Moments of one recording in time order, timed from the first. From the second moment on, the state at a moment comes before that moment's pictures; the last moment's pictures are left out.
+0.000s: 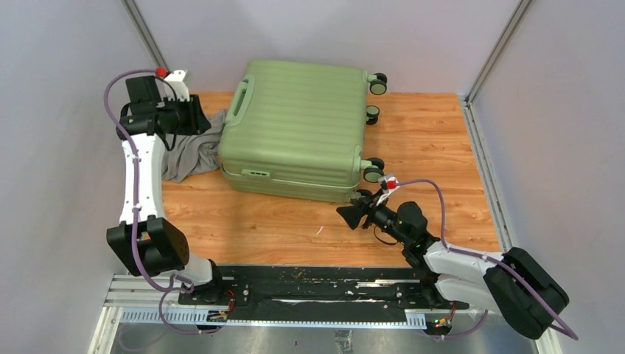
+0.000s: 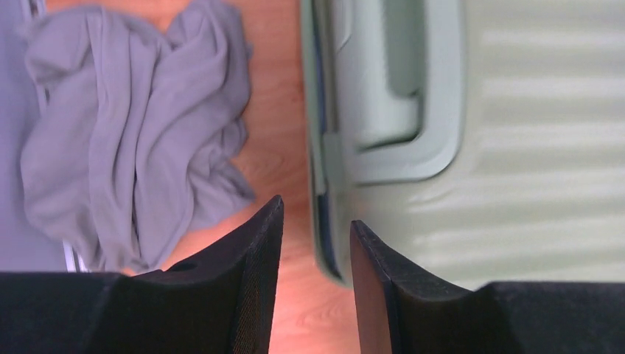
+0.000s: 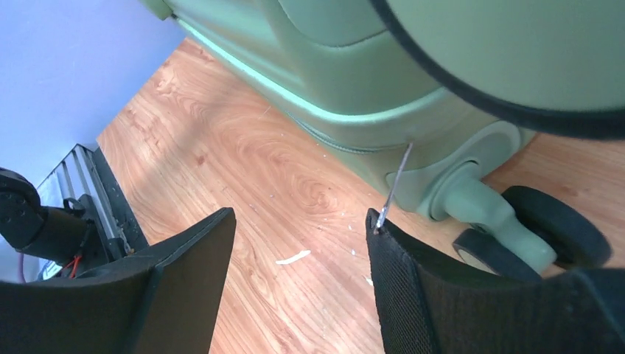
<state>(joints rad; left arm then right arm) 0.23 1.48 1.60 -0.77 0.47 0.15 0.65 1.04 0.12 0.86 -0.19 0.45</state>
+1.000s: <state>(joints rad) 0.26 1.45 1.09 -0.67 0.72 0.39 0.37 1.08 0.47 0.58 -0.07 0.57</state>
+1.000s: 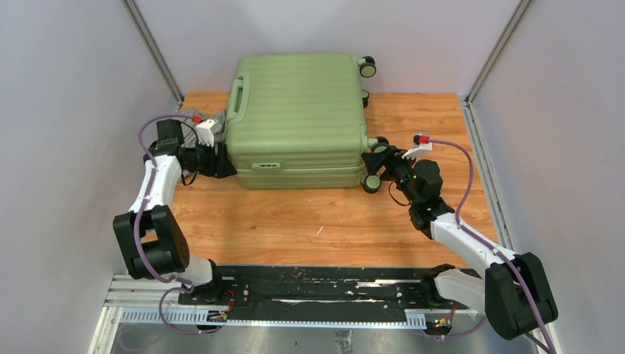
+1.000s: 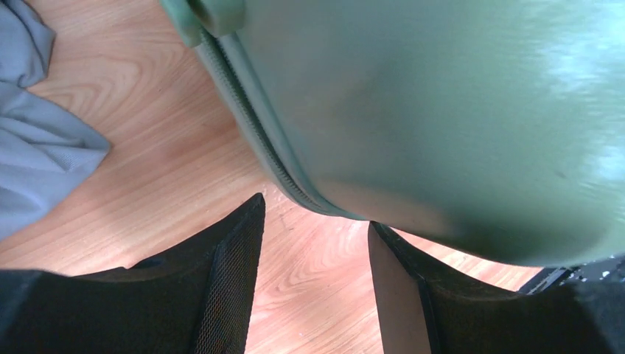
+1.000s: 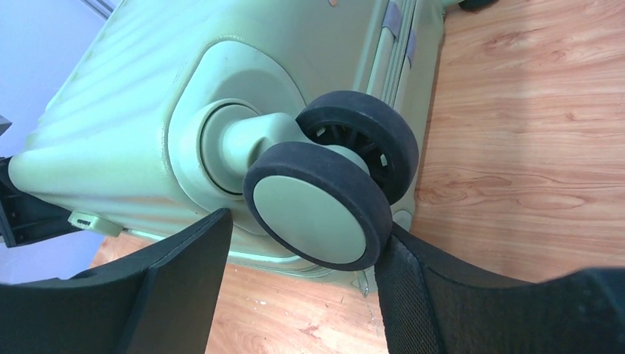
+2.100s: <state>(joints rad) 0.30 1.70 1.32 -0.18 0.70 -0.21 0.32 0.62 0.23 0.35 -0.17 0.47</state>
